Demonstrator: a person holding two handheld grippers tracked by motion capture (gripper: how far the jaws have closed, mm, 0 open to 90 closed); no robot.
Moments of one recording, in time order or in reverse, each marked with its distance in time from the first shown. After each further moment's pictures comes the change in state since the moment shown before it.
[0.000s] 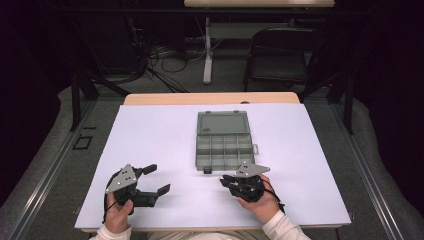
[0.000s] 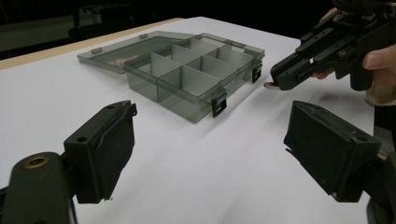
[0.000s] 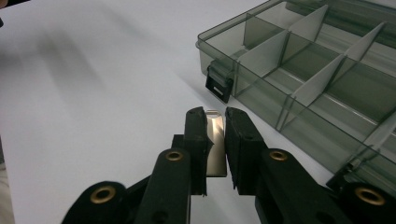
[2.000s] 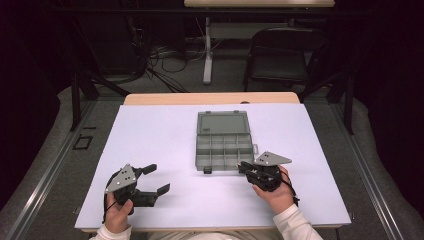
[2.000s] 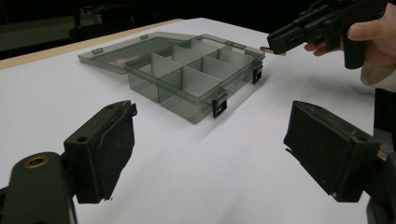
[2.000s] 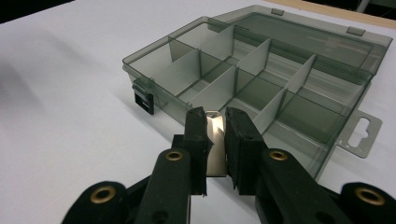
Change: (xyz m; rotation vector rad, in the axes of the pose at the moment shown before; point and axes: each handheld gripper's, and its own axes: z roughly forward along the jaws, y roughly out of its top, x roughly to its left) left arm 0.001 0.000 0.000 -0.003 -0.003 -0.005; right arm -0.040 0.004 -0.031 -0.058 -0.138 0.073
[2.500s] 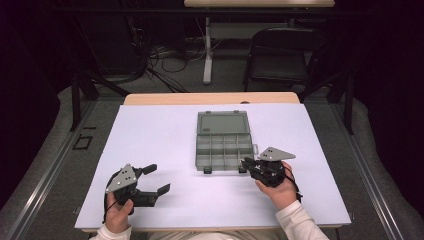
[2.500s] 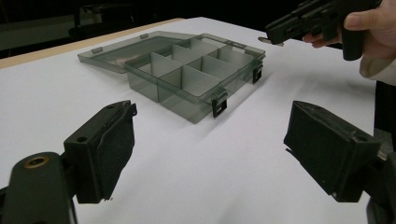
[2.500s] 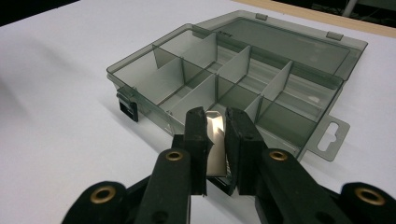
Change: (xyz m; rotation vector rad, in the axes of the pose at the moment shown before) left arm 0.000 0.000 0.001 0.004 0.006 -0.004; right arm -0.011 0.009 -0.004 0.002 -0.024 0.008
